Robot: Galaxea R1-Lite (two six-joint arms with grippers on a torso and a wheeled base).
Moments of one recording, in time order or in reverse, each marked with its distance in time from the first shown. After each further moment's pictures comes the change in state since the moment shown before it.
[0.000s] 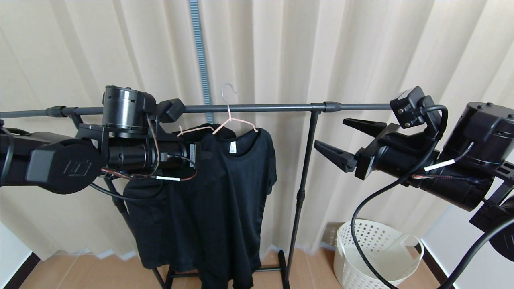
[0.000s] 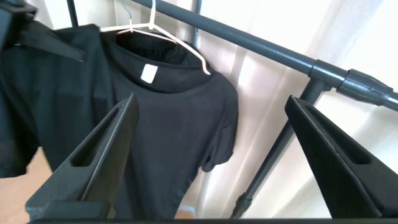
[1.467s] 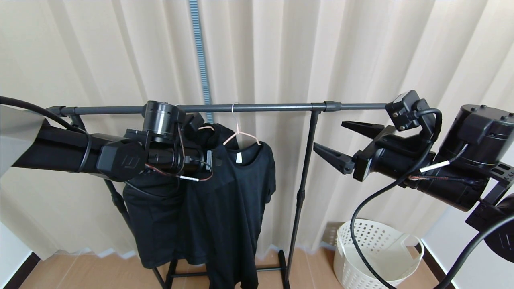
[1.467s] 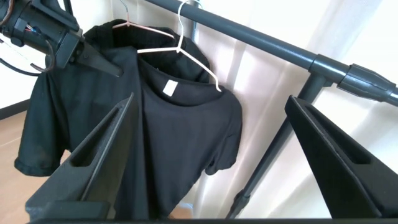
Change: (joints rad) left arm 0.003 0.198 -0.145 0.047 0.000 -0.015; right arm -0.004 0.015 0.001 0.000 0.000 -0.012
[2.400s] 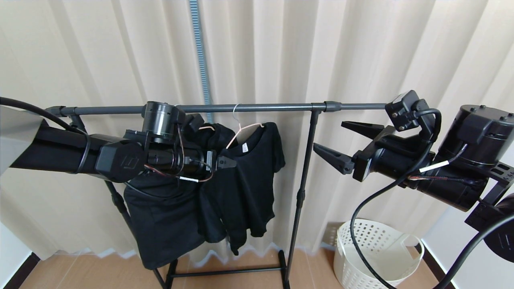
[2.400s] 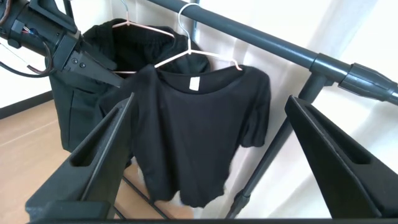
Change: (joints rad) left arm -0.001 -0.006 0.007 0.000 0.000 0.001; right arm 0.000 0.001 0.000 0.000 0.000 -0.001
